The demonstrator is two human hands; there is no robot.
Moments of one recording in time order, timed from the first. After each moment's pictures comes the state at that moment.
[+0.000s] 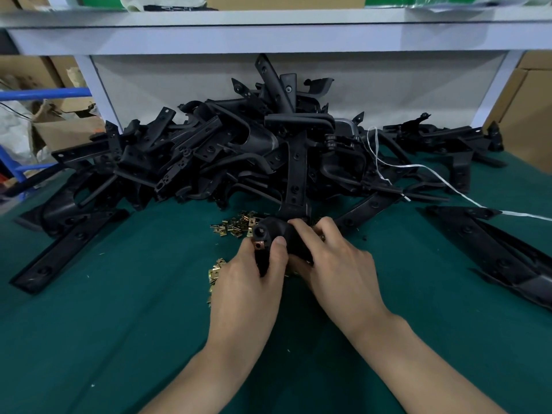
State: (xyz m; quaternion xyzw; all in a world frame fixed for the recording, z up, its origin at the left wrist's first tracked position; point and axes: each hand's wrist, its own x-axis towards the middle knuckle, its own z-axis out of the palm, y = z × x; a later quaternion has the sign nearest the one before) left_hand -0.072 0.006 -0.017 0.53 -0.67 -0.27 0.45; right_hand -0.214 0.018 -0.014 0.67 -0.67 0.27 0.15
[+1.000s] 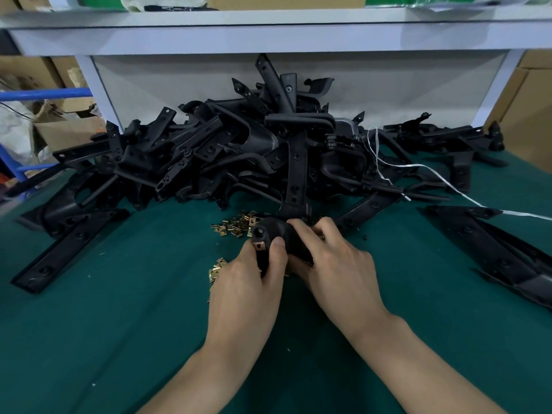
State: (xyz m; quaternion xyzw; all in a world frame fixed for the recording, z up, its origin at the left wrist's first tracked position) left_hand -0.071 0.006 -0.019 0.54 -0.68 -0.24 0.44; right_hand -0.213 0.018 -0.015 0.68 -0.66 0.29 0.16
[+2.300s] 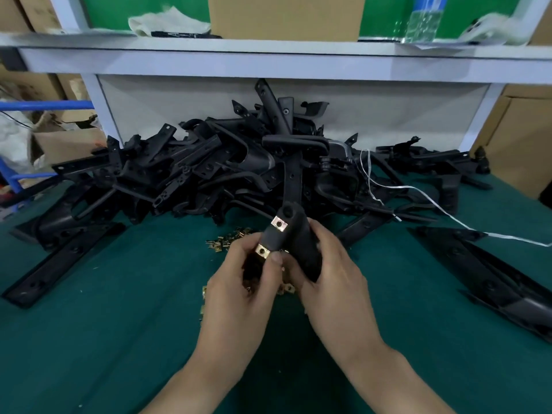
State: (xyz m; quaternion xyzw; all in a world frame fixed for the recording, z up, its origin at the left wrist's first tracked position) left_hand -0.067 0.012 -0.001 0.39 -0.66 -0.34 0.55; right_hand -0.207 0.032 -0.002 0.61 -0.65 0.45 -0.04
